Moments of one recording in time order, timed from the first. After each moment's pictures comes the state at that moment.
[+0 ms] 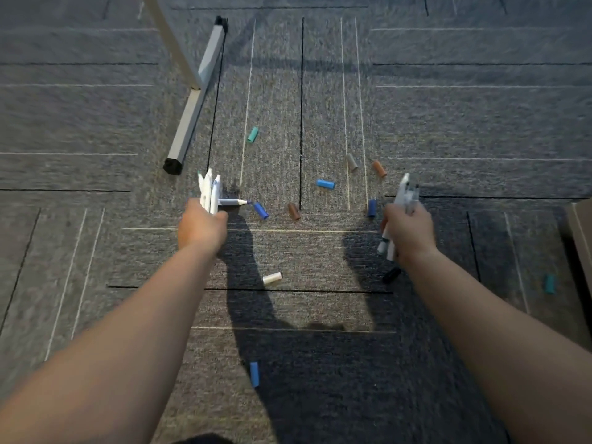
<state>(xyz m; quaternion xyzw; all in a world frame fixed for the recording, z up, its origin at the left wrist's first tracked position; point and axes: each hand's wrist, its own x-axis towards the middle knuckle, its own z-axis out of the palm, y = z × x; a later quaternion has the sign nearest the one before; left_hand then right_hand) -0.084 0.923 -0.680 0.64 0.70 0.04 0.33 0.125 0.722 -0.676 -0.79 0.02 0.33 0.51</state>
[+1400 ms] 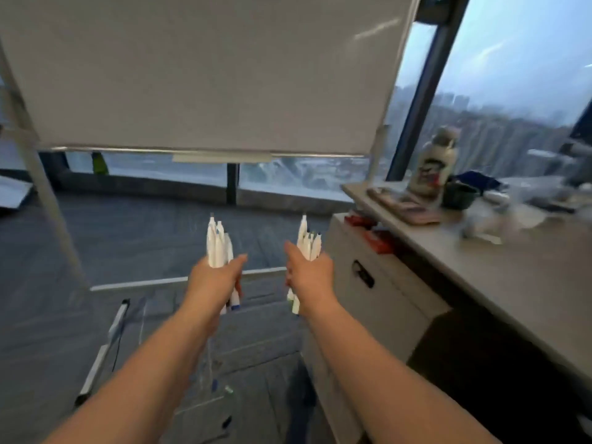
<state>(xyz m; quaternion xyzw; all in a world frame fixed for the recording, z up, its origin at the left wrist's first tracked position) -0.004 0.626 -0.091 0.61 0.33 0.27 0.67 0.078 0.519 -0.088 -0.66 -0.06 0.10 0.74</state>
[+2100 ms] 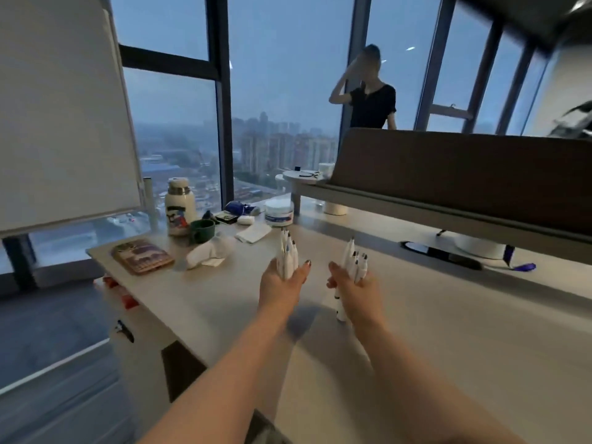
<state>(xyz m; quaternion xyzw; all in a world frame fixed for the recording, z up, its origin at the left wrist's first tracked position) 0.103 0.143 0.021 0.72 0.01 0.11 0.68 0.088 0.017 0.017 -0.72 0.07 -0.23 0.66</state>
